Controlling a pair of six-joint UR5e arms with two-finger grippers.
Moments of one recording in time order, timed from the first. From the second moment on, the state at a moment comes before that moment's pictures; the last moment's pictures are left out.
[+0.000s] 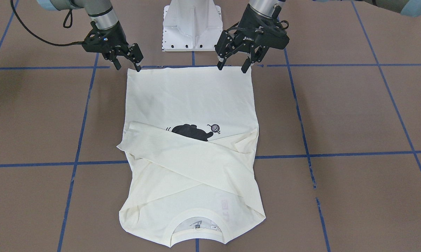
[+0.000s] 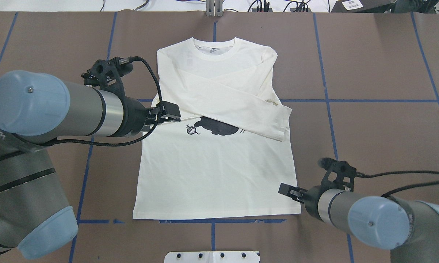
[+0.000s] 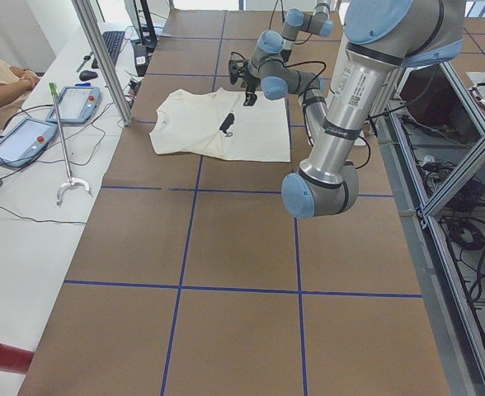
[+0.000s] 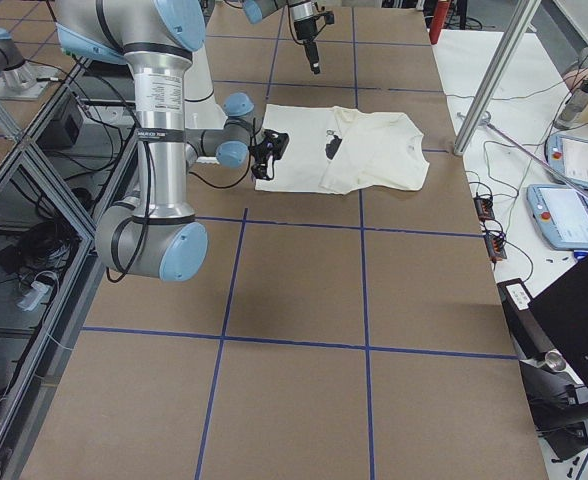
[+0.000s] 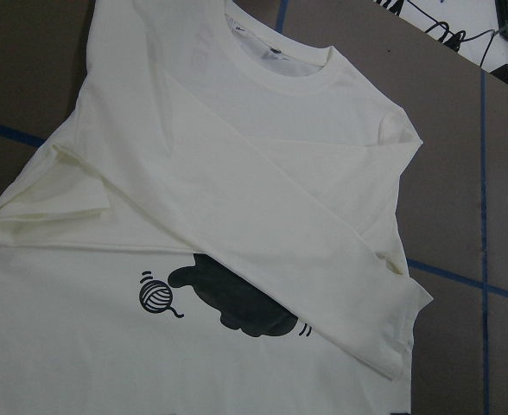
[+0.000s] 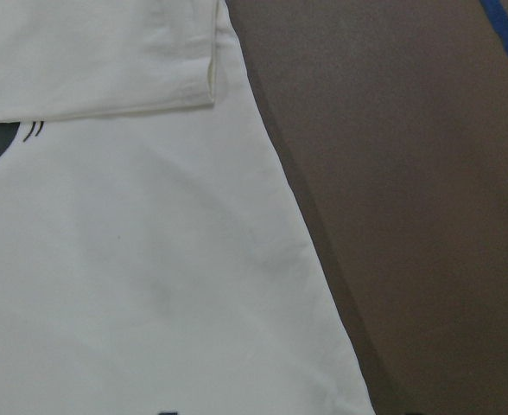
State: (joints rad) left arm -0.56 -2.03 -2.12 -1.74 -1.78 -1.50; right arm 0.15 -1.55 2.14 -1.24 1.41 1.80
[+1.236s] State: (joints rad) left arm -0.56 -2.02 -2.12 -1.73 -1.79 -1.51; right arm 0.05 -1.56 2.07 -1.26 1.28 1.94
